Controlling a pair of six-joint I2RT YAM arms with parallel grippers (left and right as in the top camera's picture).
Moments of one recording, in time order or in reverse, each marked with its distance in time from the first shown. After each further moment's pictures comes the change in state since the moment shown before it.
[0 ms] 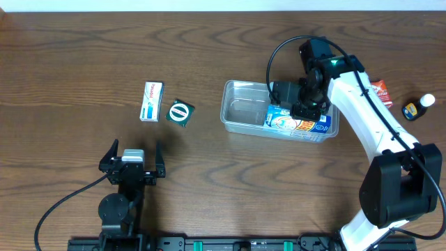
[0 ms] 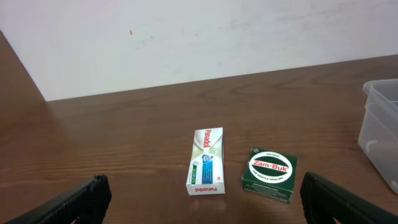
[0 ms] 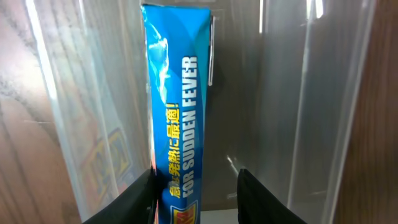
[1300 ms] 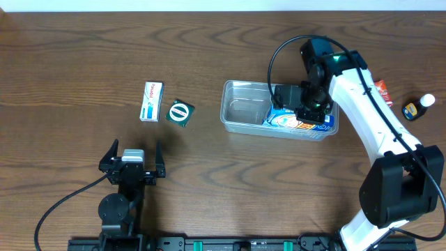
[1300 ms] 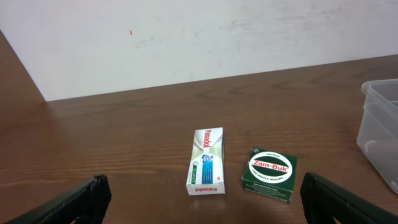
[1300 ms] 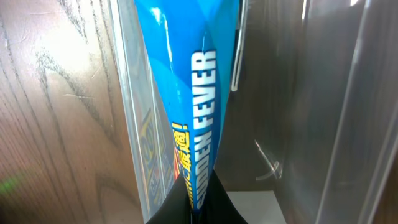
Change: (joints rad) left arm 0.000 0.000 0.000 0.000 0.000 0.000; right arm 0.000 0.000 0.042 -0.148 0.005 -0.039
